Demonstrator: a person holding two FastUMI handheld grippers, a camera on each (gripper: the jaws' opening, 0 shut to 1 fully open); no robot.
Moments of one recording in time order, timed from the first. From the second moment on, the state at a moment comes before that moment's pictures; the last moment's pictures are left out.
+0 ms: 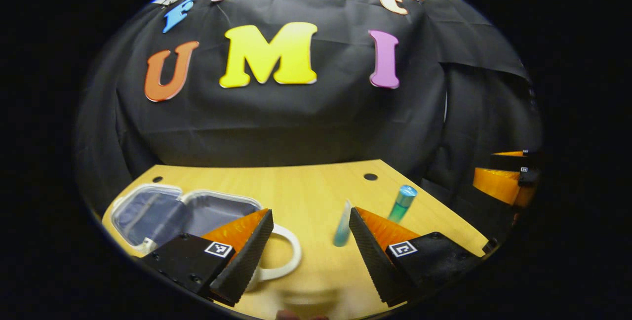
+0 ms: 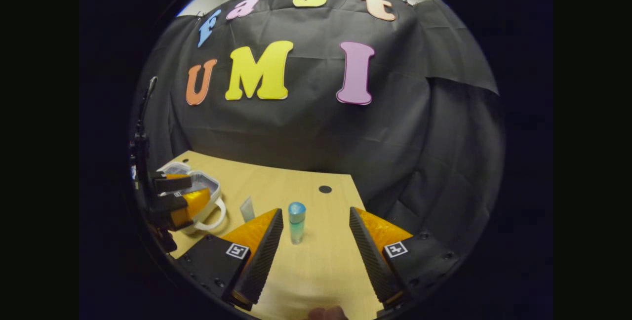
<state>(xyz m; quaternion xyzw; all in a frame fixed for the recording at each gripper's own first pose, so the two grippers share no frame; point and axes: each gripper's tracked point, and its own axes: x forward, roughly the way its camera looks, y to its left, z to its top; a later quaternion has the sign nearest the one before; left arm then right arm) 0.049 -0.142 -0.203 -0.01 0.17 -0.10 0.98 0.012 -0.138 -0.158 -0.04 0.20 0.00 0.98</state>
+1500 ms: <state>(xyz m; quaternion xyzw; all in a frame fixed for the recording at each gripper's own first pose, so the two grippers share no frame) 0.070 -0.155 -0.251 -0.02 0.29 -0.14 0.95 0.117 -0.089 -0.340 0.04 0.34 0.13 0.93</state>
